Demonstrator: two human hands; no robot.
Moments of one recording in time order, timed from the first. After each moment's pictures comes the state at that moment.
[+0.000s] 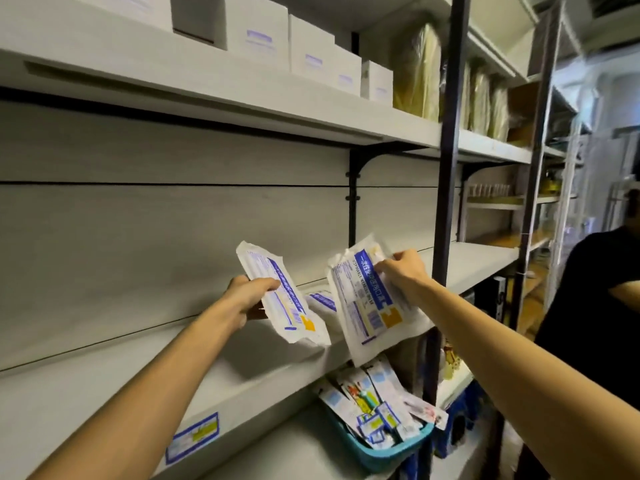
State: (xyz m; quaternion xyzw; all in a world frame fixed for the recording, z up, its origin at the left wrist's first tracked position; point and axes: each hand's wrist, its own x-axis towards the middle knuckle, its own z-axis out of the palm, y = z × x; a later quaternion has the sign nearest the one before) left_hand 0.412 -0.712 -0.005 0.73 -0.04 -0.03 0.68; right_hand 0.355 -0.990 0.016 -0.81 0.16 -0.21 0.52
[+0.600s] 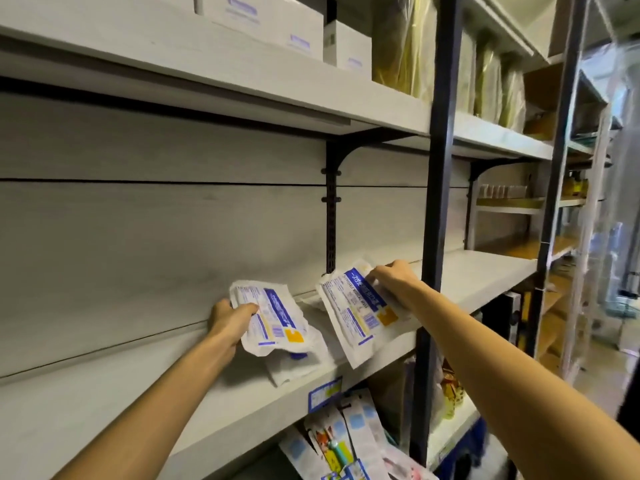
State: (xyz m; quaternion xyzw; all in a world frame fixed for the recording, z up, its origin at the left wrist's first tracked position) left_hand 0.511 -0.836 -0.048 0.74 0.05 0.06 0.67; right_hand 0.486 -1.130 0.006 -0.84 0.17 -0.13 0.49
